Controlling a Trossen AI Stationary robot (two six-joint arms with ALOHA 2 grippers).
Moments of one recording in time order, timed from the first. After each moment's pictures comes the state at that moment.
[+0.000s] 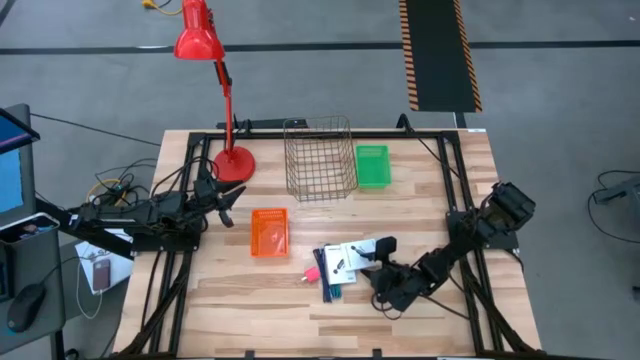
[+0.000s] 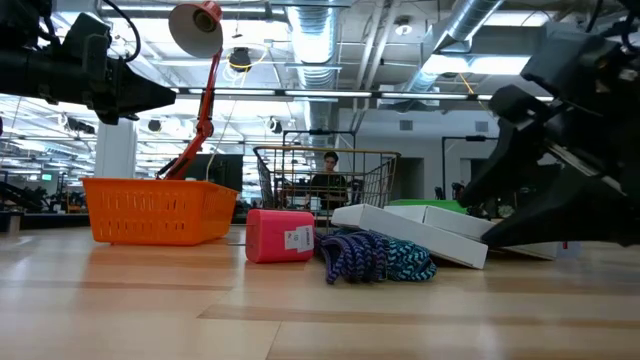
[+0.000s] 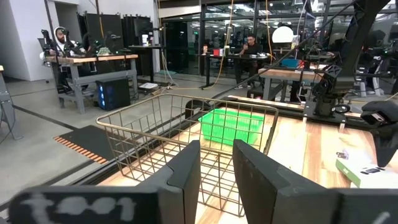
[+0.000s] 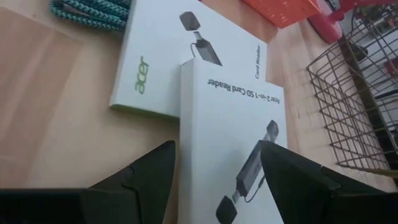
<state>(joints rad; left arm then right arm) 0.00 0.03 0.02 0.07 -0.50 0.00 0.69 1.77 0.66 0.13 0.83 0.05</state>
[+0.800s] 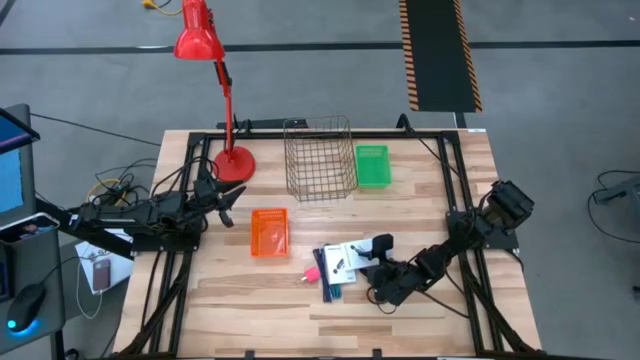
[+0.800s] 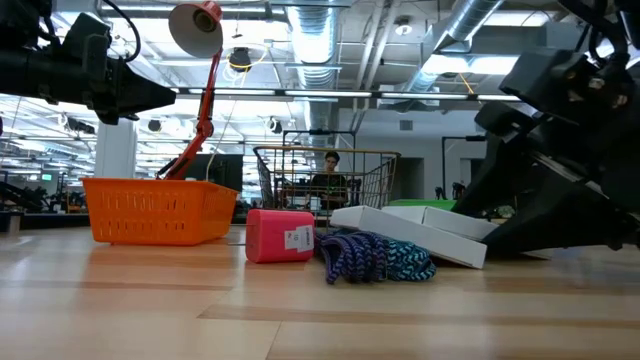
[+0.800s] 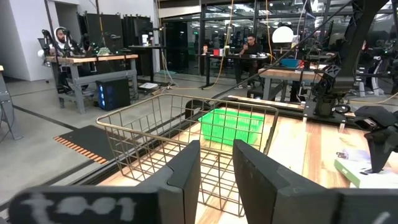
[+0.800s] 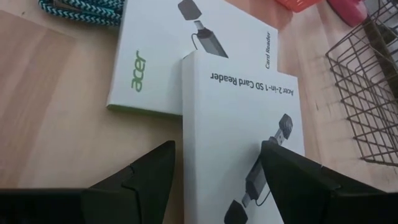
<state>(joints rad) 0.00 0.03 0.02 0.07 -0.50 0.00 0.64 1.77 0.66 0.13 0.73 0.08</state>
